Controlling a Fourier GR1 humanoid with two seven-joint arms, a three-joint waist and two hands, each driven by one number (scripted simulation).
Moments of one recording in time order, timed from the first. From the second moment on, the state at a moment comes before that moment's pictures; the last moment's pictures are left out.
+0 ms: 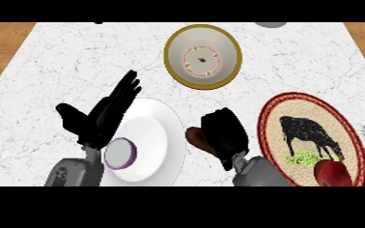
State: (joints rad) left arm -0.15 0.07 -0.12 -1.54 0.20 -0.09 0.17; right arm -0.28 -0.08 0.56 -1.47 1.23 0.32 0.31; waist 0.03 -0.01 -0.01
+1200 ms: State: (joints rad) left arm -0.12 0.06 -0.11 -1.57 0.18 -0.10 0.17; right arm -0.79 -0.01 0.66 -1.88 0.93 0.39 0.95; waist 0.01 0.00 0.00
